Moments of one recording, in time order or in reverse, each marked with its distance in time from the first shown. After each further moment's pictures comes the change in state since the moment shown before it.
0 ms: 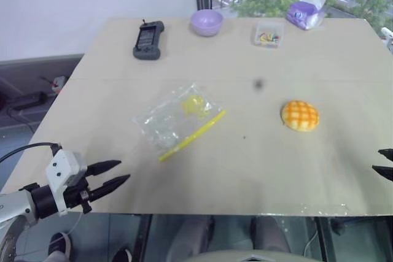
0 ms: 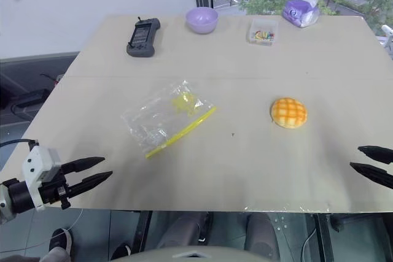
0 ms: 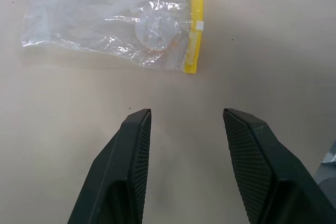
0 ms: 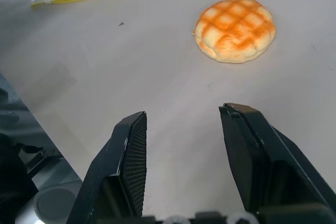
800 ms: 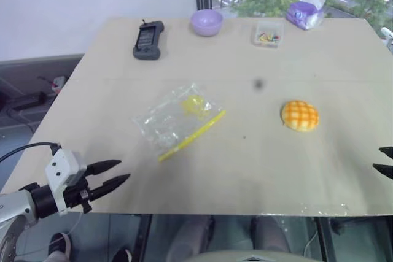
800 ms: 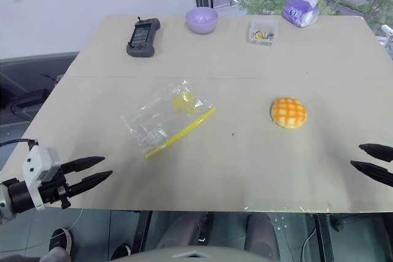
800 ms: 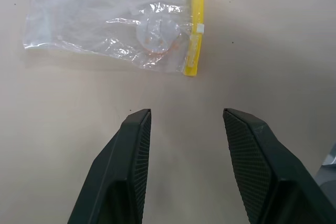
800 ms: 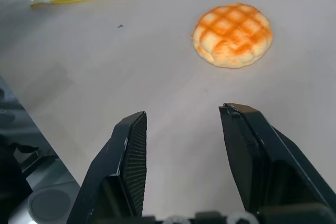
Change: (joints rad) left arm -0.008 0.000 0.000 0.000 -0.008 0.002 0.005; right arm -0.028 0.000 0.000 0.008 -0.011 -0.017 0.008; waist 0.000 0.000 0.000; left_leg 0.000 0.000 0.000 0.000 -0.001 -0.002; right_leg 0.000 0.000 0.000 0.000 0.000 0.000
